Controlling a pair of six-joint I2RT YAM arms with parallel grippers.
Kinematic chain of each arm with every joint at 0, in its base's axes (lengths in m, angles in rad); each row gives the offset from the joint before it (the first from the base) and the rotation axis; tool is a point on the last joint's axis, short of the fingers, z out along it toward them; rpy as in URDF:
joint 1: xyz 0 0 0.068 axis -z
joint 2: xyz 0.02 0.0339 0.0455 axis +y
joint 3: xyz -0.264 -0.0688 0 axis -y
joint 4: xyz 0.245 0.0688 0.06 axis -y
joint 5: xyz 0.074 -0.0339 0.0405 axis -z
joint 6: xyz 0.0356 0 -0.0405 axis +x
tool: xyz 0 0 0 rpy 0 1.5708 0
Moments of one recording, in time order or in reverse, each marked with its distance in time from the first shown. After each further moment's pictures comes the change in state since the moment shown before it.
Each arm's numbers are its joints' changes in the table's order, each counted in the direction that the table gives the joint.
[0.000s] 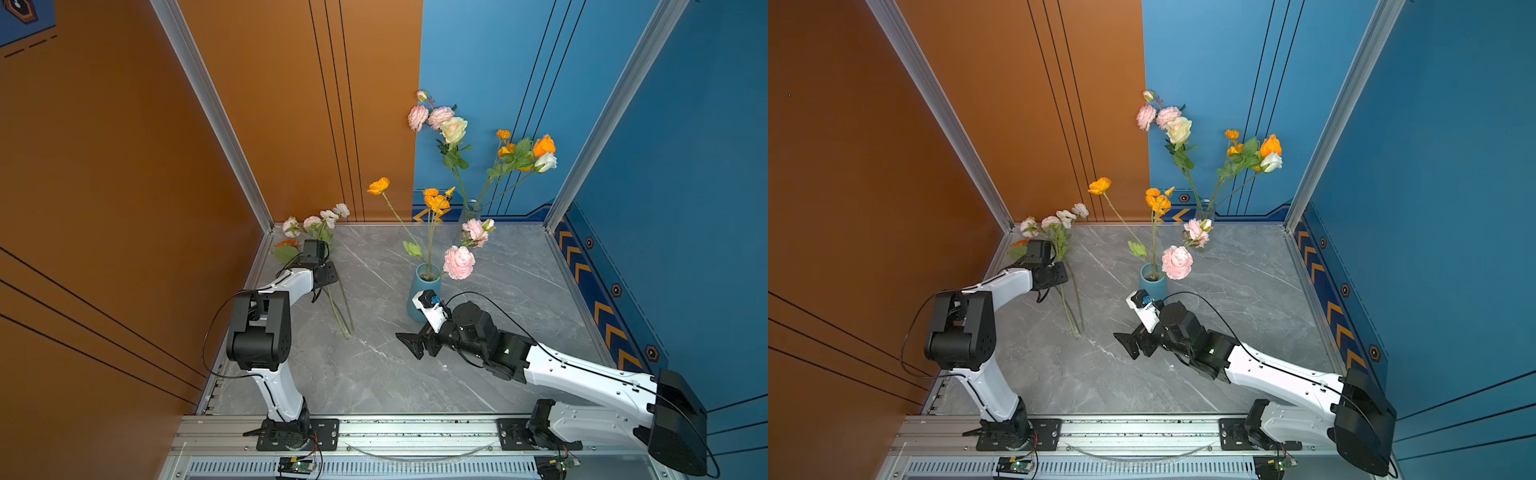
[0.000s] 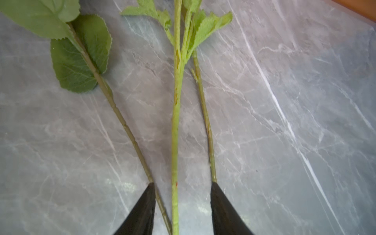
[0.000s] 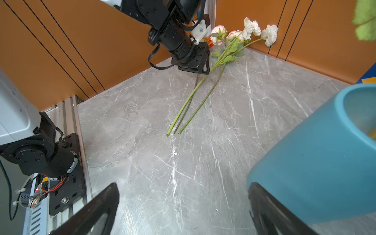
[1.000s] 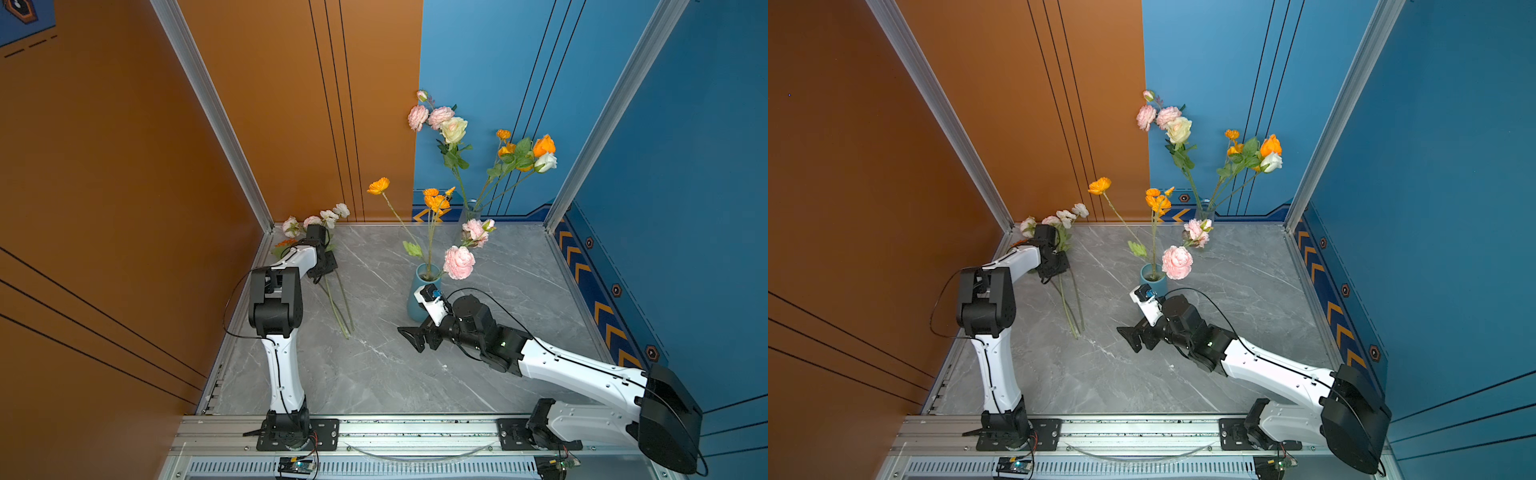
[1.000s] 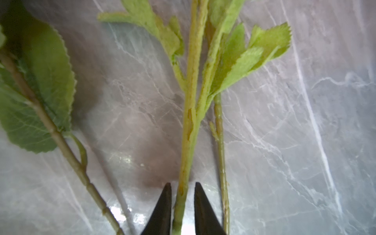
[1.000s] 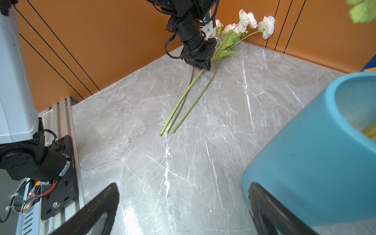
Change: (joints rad) left arm -0.029 0.318 0.415 -0.278 0.021 -0.029; right arm 0.082 0.037 -0.005 0.024 -0.076 0.000
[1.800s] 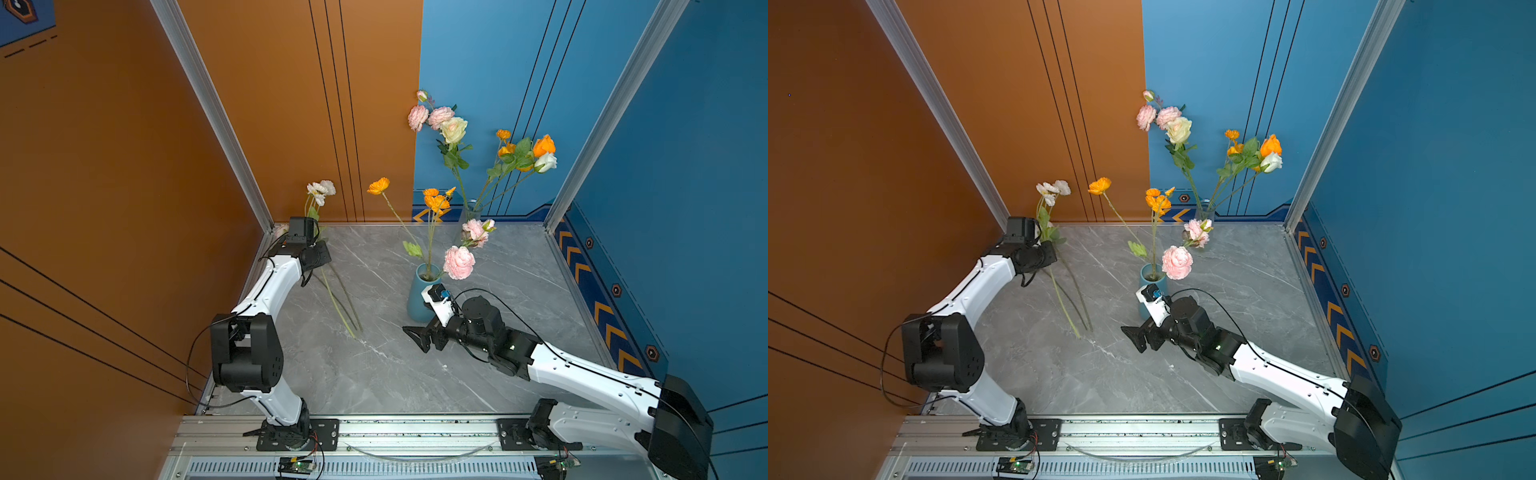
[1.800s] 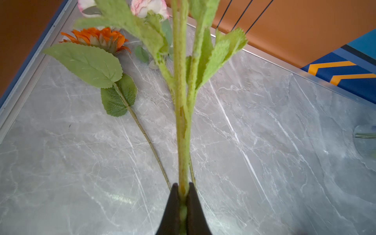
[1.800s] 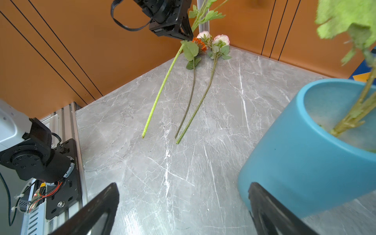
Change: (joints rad) left arm 0.029 -0.559 -0.270 -0.023 0.006 0.014; right arm 0.018 -0.071 -0.032 0.001 -0.008 0.000
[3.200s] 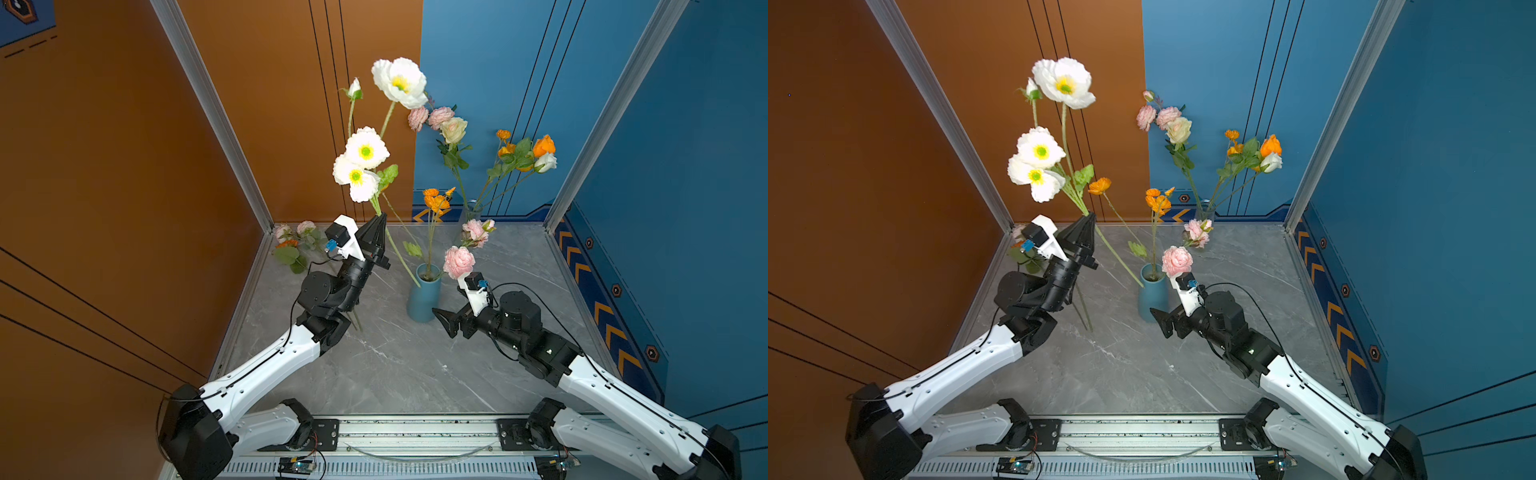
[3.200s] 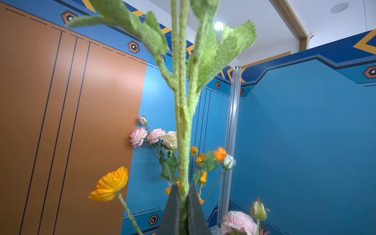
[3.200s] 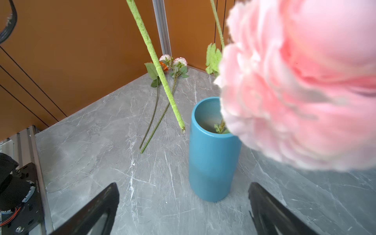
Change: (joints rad) left arm 0.660 -0.417 -0.424 1.430 -0.106 0.309; right arm 0.198 -0.245 -0.007 -0.178 0.035 -0.061
